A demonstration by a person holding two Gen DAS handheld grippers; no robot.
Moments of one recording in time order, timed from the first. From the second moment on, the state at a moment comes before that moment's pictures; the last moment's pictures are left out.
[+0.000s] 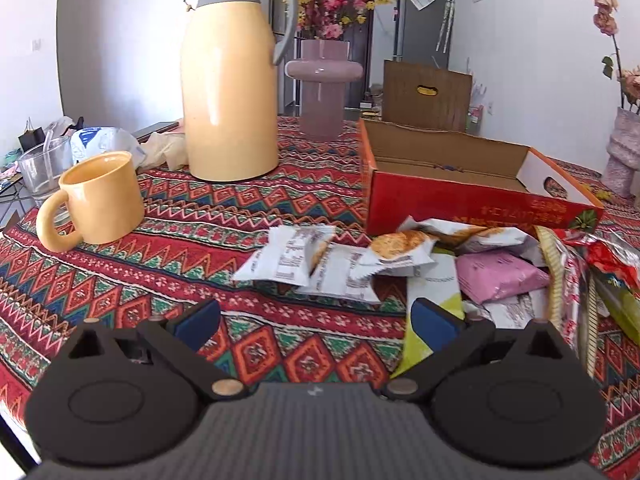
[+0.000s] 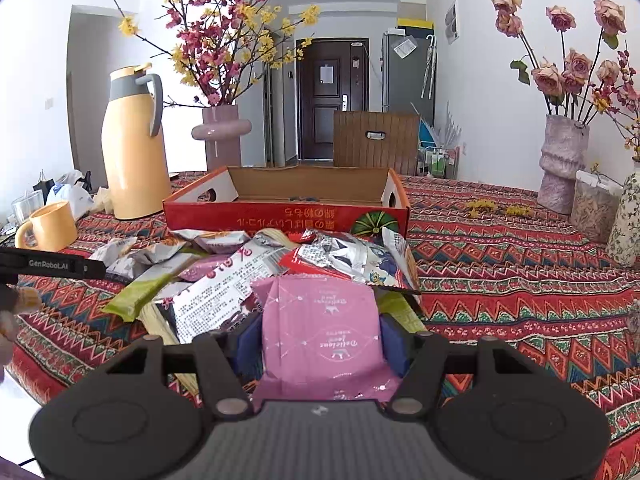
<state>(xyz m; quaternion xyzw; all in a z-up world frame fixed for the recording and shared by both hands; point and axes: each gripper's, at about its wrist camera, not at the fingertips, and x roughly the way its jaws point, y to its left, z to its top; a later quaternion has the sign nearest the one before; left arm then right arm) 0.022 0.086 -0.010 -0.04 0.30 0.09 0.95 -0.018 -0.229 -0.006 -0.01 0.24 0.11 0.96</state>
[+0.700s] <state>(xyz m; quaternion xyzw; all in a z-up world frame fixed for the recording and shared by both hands) 0.128 0.144 -0.033 -0.05 0.37 0.11 0.92 0.027 -0.259 -0.012 0.02 0.24 0.03 0.97</state>
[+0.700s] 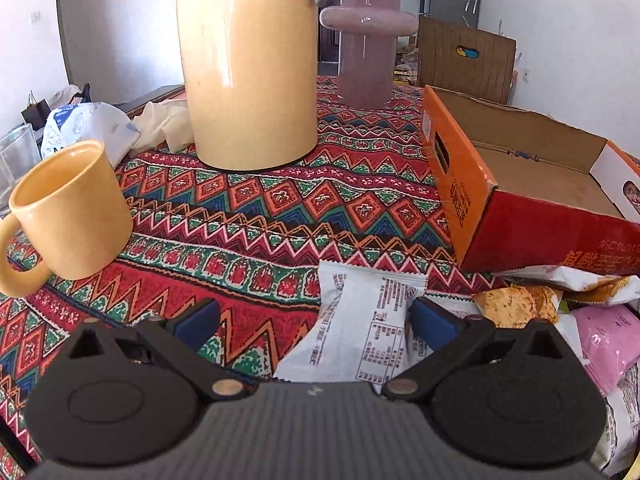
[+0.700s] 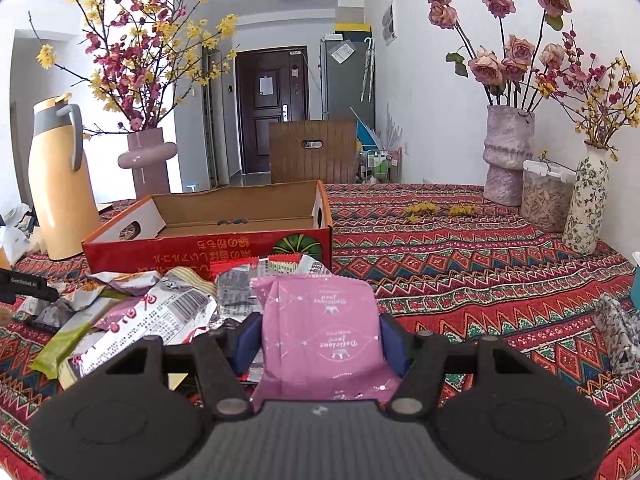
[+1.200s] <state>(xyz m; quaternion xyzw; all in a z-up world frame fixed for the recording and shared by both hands) 0.131 0.150 -0.039 -0.05 0.39 0.09 0.91 0.030 -0.258 -0.016 0.02 0.24 0.03 0.97</state>
